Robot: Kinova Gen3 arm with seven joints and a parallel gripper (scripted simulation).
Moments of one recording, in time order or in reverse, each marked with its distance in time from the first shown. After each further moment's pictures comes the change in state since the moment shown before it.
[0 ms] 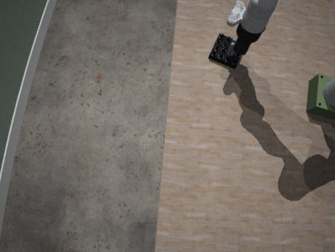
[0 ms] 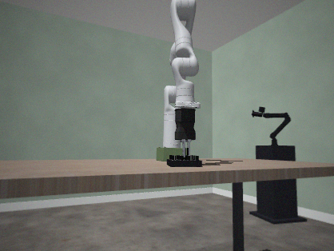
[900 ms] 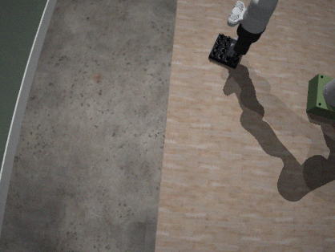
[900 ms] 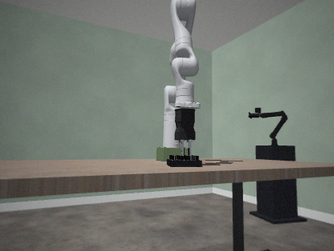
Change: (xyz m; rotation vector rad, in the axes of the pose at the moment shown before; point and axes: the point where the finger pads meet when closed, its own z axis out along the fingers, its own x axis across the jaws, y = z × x) arm 0.000 0.001 0.000 -0.003 0.000 -0.004
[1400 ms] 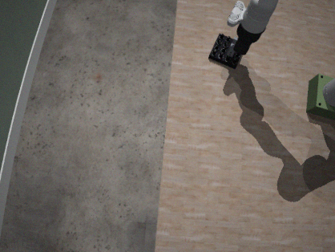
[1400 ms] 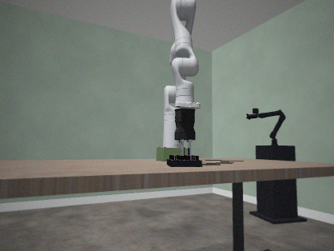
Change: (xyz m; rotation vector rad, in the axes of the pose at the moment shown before) arm 0.000 0.000 0.000 0.000 0.000 0.000
